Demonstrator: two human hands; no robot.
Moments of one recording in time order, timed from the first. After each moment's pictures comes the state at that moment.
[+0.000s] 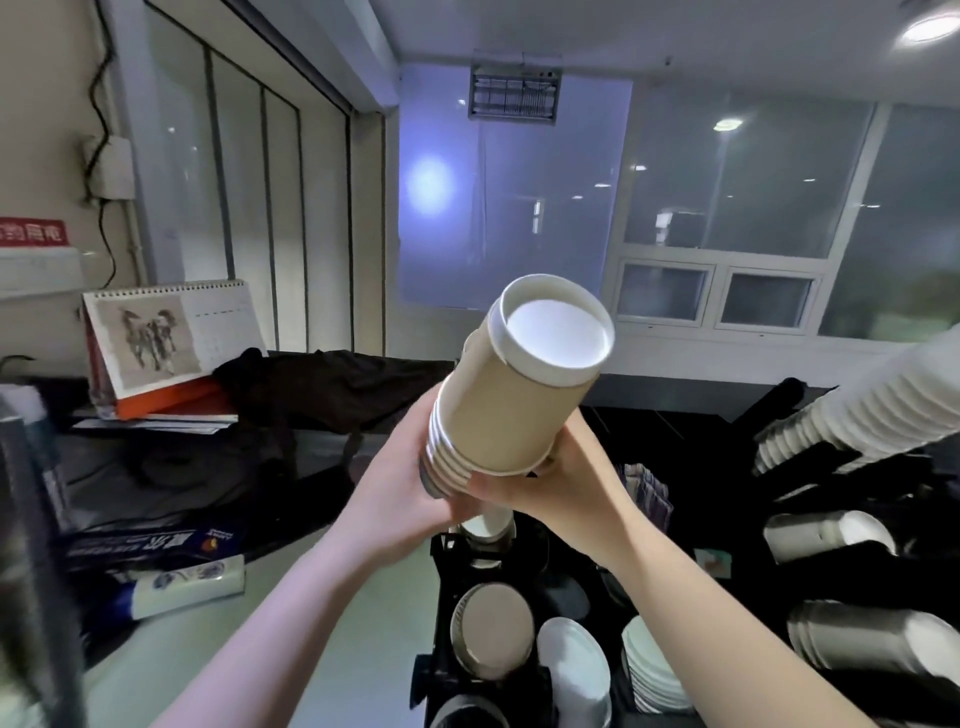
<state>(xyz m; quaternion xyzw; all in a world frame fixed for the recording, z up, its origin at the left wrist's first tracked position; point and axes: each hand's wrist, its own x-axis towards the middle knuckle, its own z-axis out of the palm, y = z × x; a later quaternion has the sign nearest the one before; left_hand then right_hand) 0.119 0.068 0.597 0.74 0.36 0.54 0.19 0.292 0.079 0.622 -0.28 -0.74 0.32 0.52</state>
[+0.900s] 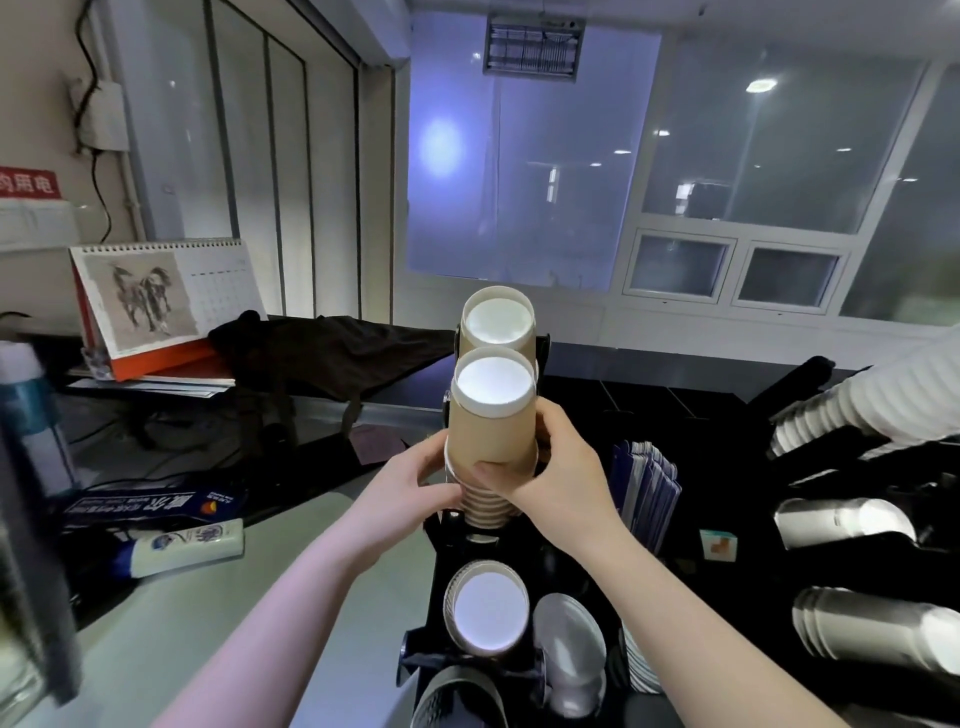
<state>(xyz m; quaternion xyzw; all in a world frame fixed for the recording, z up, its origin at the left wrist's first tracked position) 0.117 0.100 0.548 0.68 0.45 0.45 0.37 0.296 0.119 0.568 -0.41 -0.73 0.24 0.50</state>
